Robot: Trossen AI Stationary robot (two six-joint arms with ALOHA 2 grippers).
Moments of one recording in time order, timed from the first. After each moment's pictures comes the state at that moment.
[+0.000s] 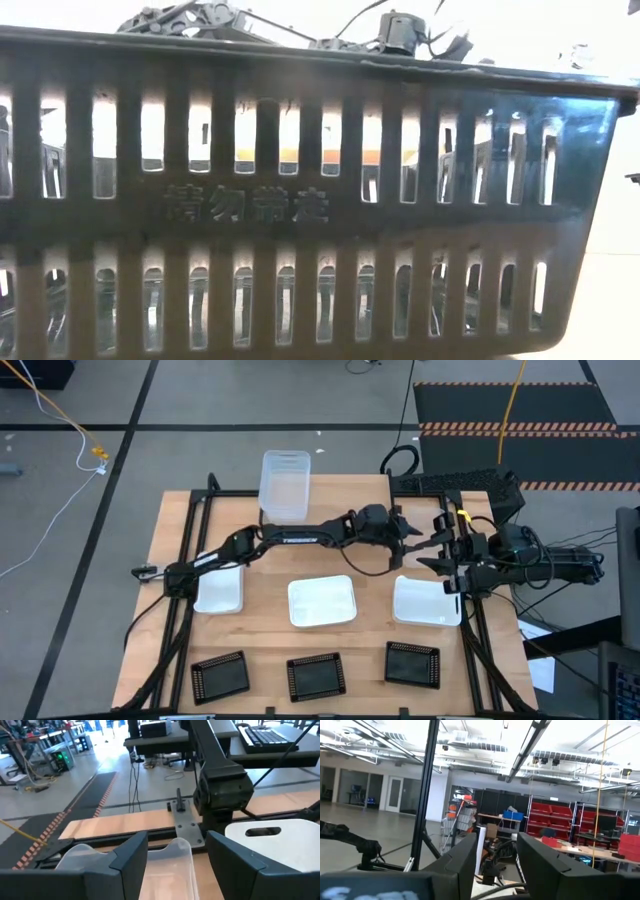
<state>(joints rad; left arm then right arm) 0.19 2.59 2.31 0.09 0.24 0.18 0.00 0.44 0.47 0.30 -0.13 -0.10</state>
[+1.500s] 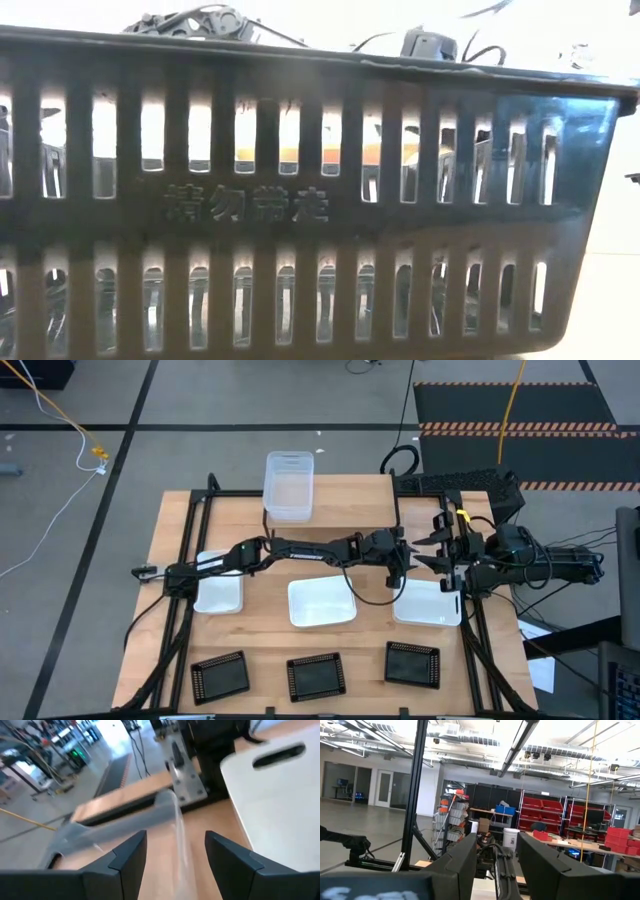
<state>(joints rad) 0.11 2.67 2.31 0.07 0.05 0.46 0.00 0.45 0.47 0.27 -0.08 -0.12</state>
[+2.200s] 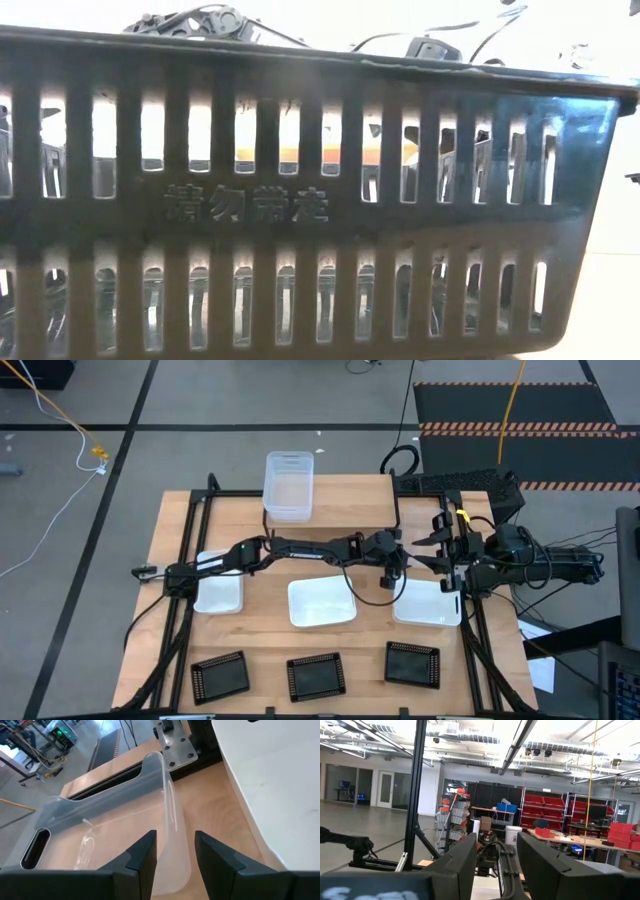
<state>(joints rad) 0.12 2.67 2.31 -0.06 0.03 0.51 0.00 0.45 0.47 0.26 -0.08 -0.09</state>
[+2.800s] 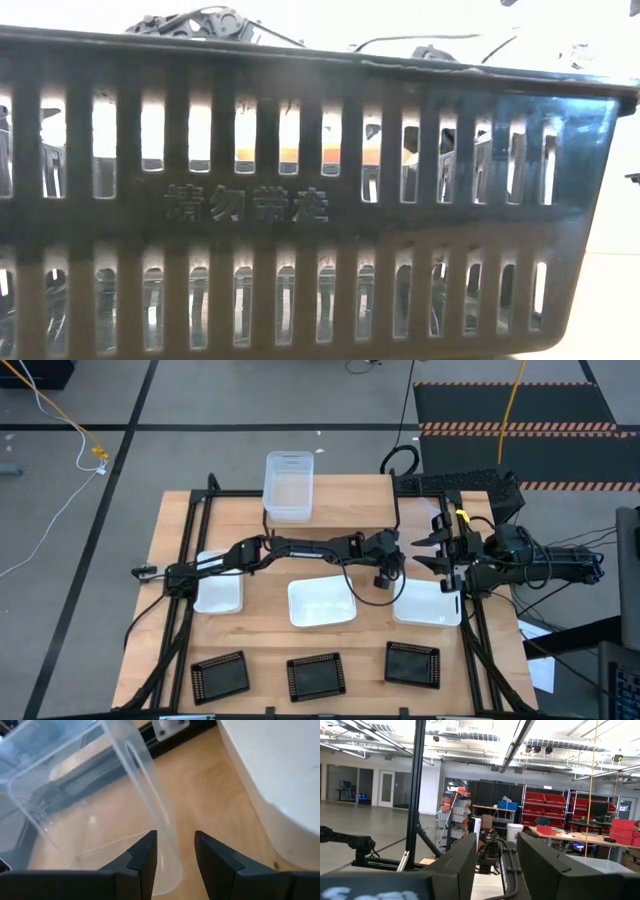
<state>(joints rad) 0.12 2.67 2.31 -0.17 0.01 0.57 0.00 0.45 0.47 0.25 -0.08 -0.08</state>
